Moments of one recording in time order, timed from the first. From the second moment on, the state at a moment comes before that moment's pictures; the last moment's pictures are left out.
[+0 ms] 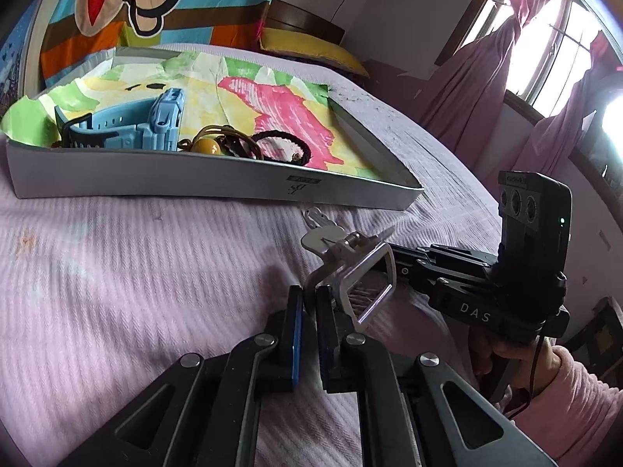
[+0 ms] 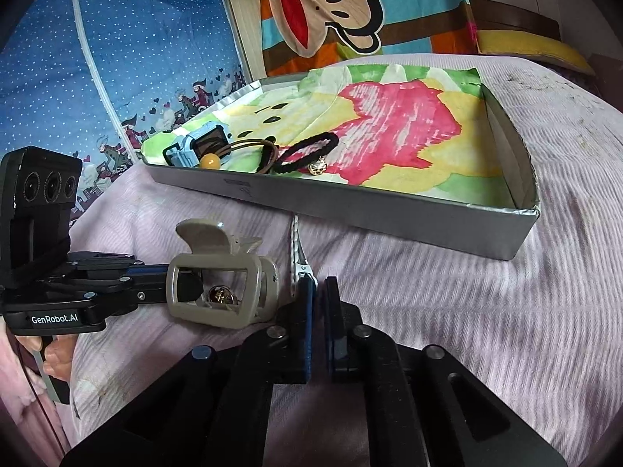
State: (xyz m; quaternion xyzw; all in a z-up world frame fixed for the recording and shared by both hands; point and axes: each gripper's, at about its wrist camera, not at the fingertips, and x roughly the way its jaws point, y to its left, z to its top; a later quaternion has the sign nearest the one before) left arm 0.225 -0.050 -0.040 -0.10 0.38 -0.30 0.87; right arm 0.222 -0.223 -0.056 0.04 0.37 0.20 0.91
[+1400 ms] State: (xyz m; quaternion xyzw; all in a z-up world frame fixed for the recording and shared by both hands) left arm 0.162 -0.047 0.021 -0.03 0.22 -0.21 0.95; right arm 0.143 -0.231 -0.006 -0.02 0.24 0.16 0.96
